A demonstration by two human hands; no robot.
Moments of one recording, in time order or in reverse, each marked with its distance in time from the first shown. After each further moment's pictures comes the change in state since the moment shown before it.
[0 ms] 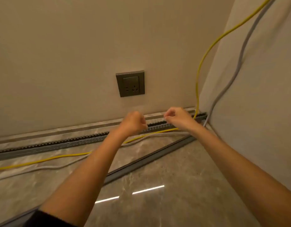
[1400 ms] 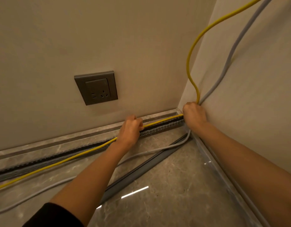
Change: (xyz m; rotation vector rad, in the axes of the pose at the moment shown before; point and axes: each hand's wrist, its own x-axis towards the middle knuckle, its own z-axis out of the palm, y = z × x) left_hand 0.080 0.013 0.070 0.011 0.178 0.232; right_hand 0.044 0.066 -0.061 -0.875 0.269 0.153
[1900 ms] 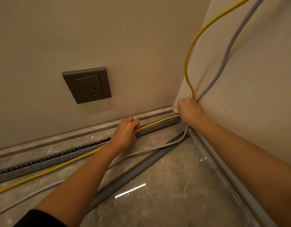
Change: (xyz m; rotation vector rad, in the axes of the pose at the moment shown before) left_hand -0.001 -0.010 0.007 0.007 -0.035 0.139; right_hand 0.009 -0.003 -0.008 -0.009 -0.106 -0.038
